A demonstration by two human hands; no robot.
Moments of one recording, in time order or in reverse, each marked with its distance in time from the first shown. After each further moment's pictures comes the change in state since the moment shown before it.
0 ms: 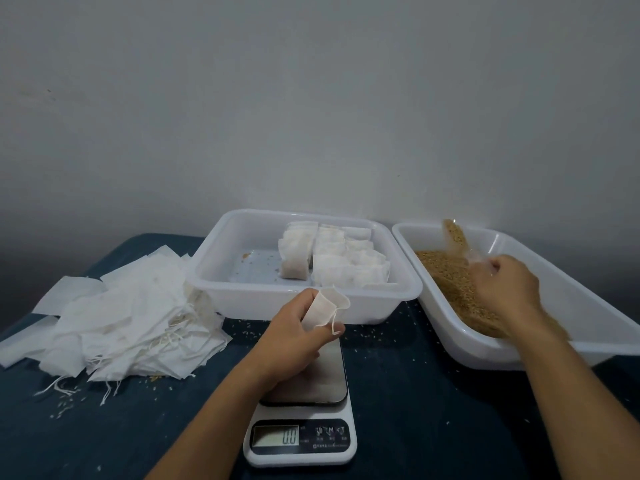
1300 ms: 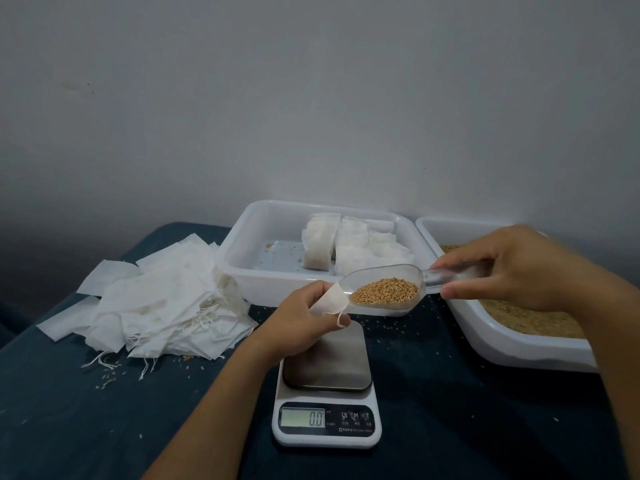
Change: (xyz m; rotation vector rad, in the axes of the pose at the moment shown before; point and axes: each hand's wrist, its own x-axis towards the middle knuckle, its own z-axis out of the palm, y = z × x) left_hand 0.006 -0.011 -0.031 0.108 -0.055 -0.053; right_hand -0.067 -0.099 -0.084 -0.035 -0.615 -0.646
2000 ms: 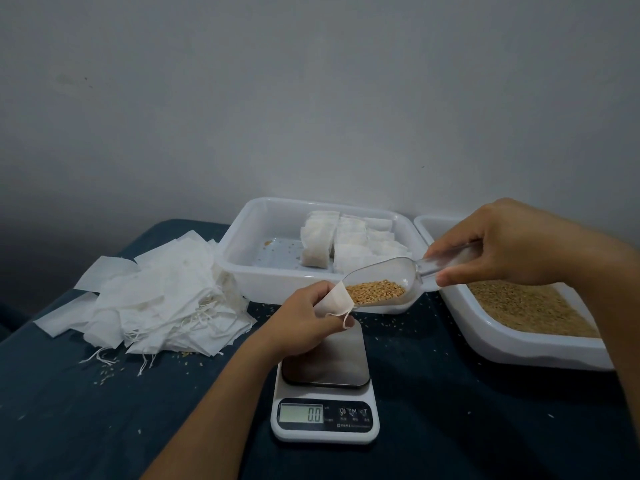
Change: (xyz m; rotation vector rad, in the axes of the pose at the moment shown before) left_hand 0.001 0.000 0.005 0.105 -0.003 0.052; right_hand 0.019 -0.024 -0.020 -0.228 -0.130 -0.078
